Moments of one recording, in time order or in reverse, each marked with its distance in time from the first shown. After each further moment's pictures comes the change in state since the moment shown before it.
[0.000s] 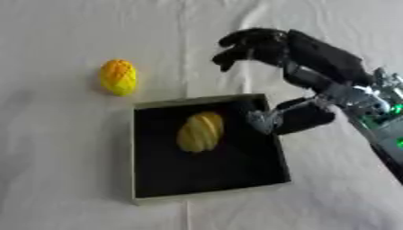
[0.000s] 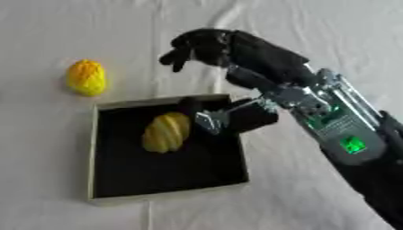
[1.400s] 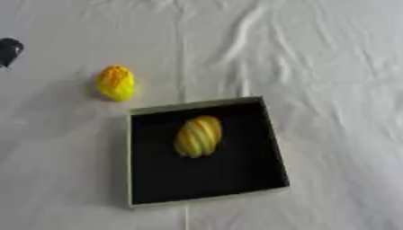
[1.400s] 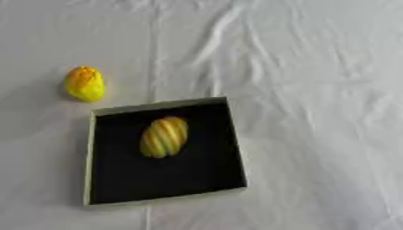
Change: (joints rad) left arm -0.317 0.569 -0.246 0.255 -0.549 0.132 -0.626; right arm 0.397 -0.135 -0.462 -0.005 -0.403 -0.273 -0.514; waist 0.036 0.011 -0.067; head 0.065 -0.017
